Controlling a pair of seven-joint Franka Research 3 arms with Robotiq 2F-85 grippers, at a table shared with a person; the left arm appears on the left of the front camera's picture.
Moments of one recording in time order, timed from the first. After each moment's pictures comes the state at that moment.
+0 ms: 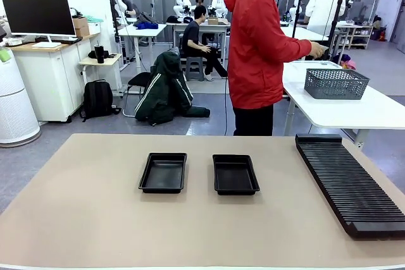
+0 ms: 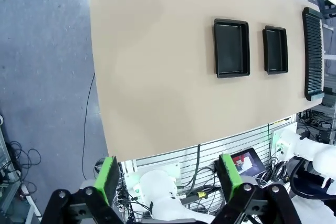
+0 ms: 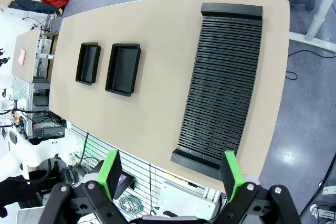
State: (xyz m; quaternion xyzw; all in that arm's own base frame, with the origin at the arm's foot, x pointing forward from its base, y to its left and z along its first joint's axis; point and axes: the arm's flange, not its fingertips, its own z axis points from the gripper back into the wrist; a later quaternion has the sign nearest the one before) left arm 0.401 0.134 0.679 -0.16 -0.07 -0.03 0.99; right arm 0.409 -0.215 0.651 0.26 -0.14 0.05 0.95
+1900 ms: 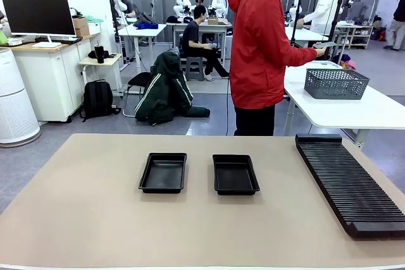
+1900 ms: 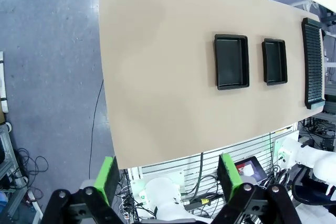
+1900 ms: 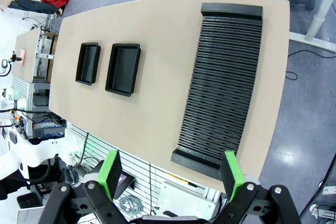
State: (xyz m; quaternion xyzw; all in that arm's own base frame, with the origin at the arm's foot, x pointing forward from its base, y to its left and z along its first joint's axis) left arm 0.412 0.138 0.715 -0.14 -0.10 -0.03 0.98; right arm 0.409 -0.215 0.651 0.26 -0.14 0.05 0.95
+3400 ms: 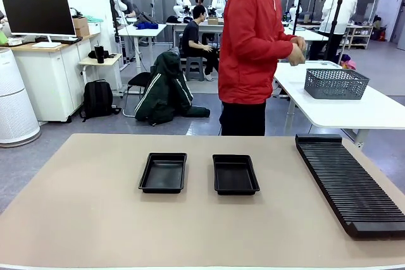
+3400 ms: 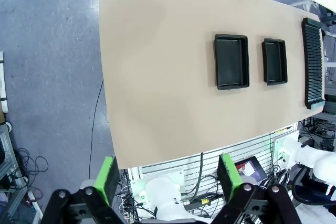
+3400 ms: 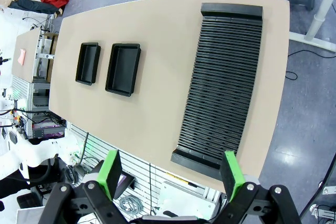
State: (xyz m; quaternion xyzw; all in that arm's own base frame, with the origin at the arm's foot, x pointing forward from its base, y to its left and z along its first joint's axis) left arm 0.412 0.138 0.715 -0.14 -0.10 -0.03 0.98; right arm 0.409 -0.215 0.651 0.26 -0.14 0.05 0.95
